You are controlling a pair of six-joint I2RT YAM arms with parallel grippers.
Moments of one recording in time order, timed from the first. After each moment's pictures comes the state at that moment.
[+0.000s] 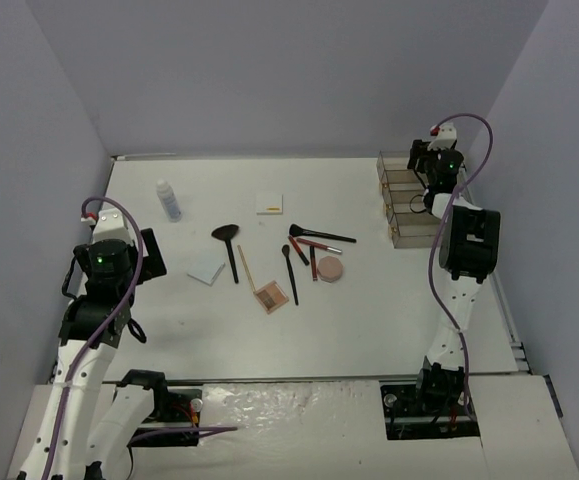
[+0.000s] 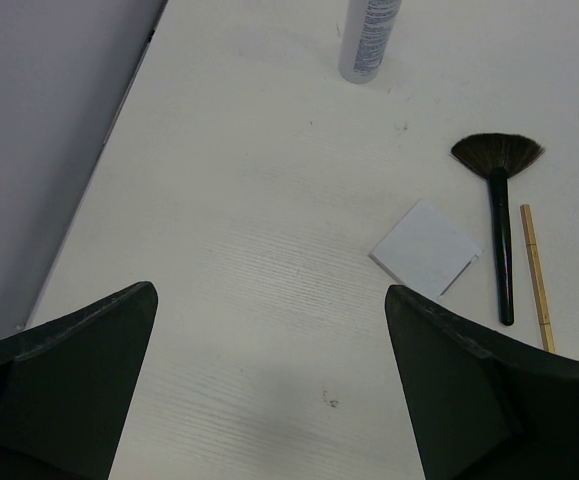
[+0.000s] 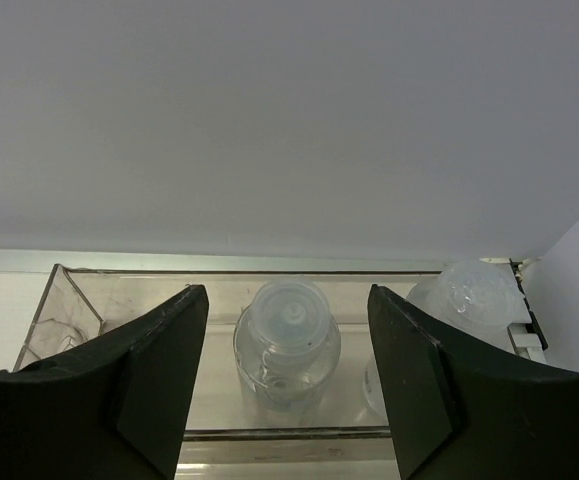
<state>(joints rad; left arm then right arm) -0.08 0.71 0.86 -0.64 -0.34 -0.19 -0.18 2.40 1.67 0.68 -0.17 -0.07</state>
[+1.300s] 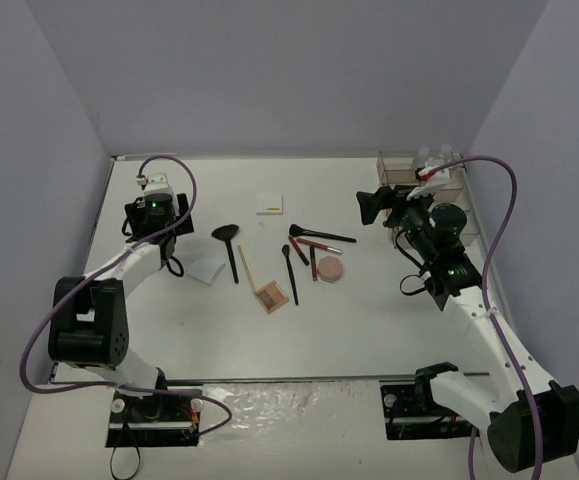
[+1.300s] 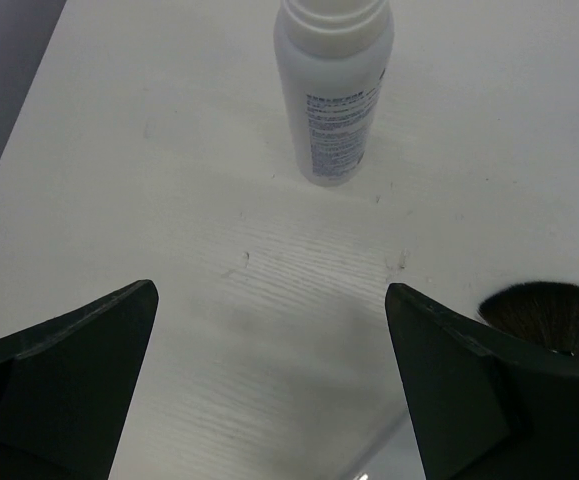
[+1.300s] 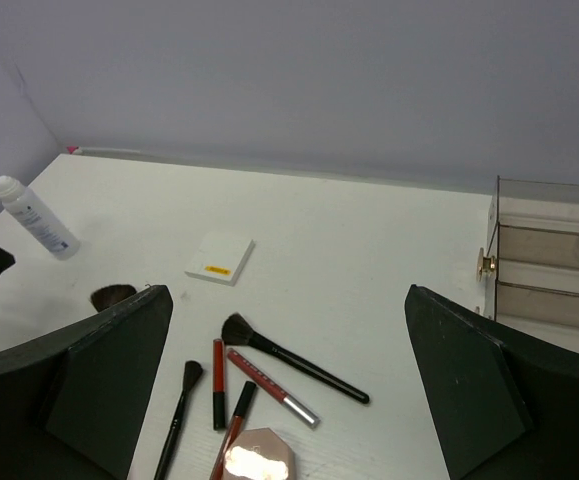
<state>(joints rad) -0.07 1.59 0.93 0.09 -0.35 -0.14 0.24 1.00 0.78 0.23 -0.13 0.18</state>
